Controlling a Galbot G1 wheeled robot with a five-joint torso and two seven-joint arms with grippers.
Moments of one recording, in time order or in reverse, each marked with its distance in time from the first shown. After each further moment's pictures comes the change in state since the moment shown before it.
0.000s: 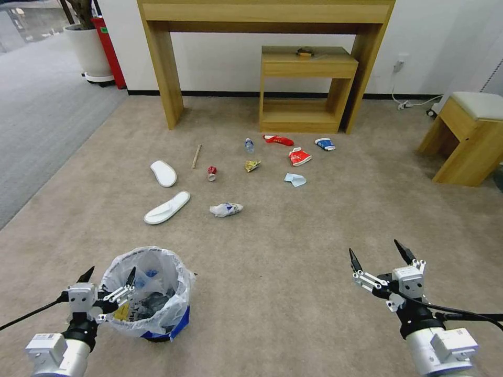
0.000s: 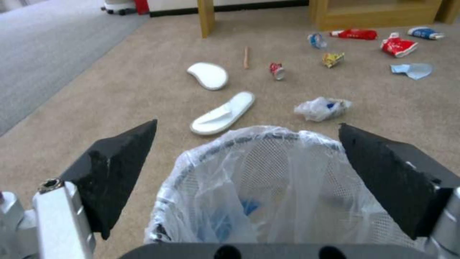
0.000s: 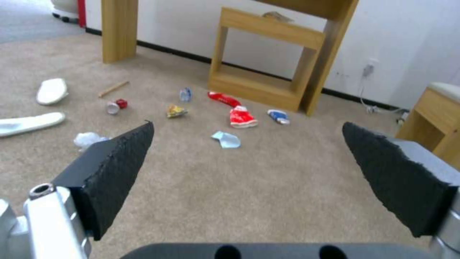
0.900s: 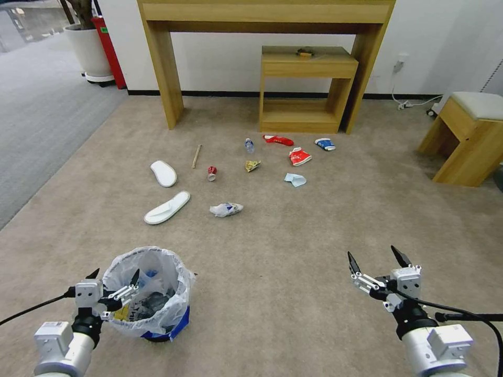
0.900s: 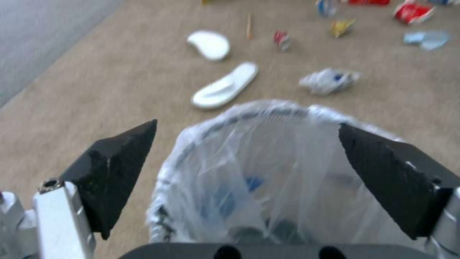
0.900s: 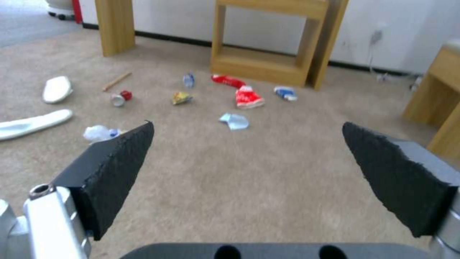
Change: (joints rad) left arm -0.037 0.090 0.017 -0.009 -0.052 0.186 -0.074; right arm 0.014 0.026 -0.002 -0.024 0.080 -0.077 -0.008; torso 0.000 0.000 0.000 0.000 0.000
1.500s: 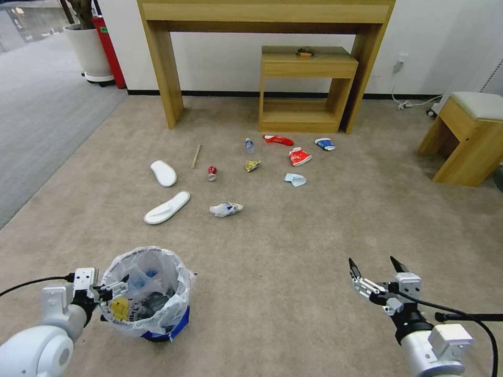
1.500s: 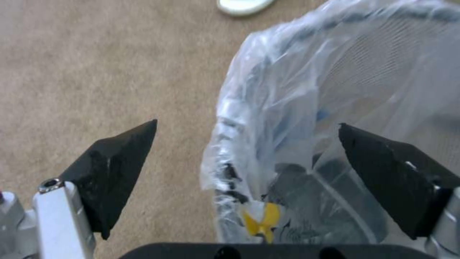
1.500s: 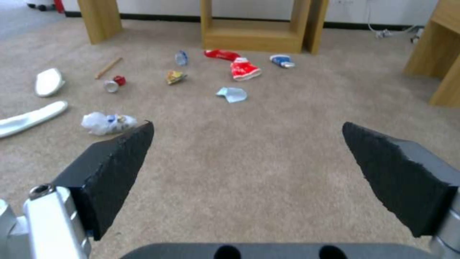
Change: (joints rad) left arm -0.196 0.230 0.037 0.185 -0.225 0.377 -0.142; right arm -0.016 -0.003 -0.012 -0.009 0.081 -0.070 0.062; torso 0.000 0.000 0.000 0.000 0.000
